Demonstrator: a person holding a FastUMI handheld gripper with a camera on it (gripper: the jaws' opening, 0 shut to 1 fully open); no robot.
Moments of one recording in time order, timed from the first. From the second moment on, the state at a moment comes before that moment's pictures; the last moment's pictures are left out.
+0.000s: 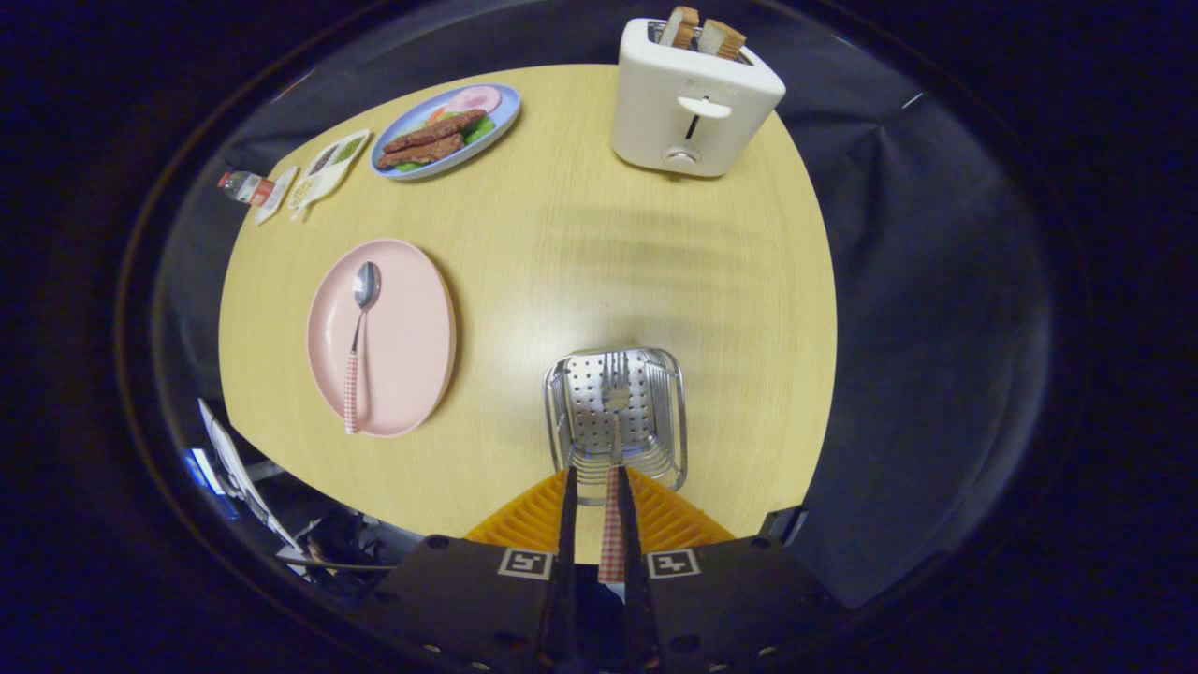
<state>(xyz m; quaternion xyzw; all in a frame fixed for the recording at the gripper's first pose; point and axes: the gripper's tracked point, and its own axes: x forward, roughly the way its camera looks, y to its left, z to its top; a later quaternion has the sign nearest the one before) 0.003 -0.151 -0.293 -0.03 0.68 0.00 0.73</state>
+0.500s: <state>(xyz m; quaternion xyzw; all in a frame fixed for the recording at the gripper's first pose) 0.014 -0.080 -0.279 -0.03 0.56 0.02 0.83</state>
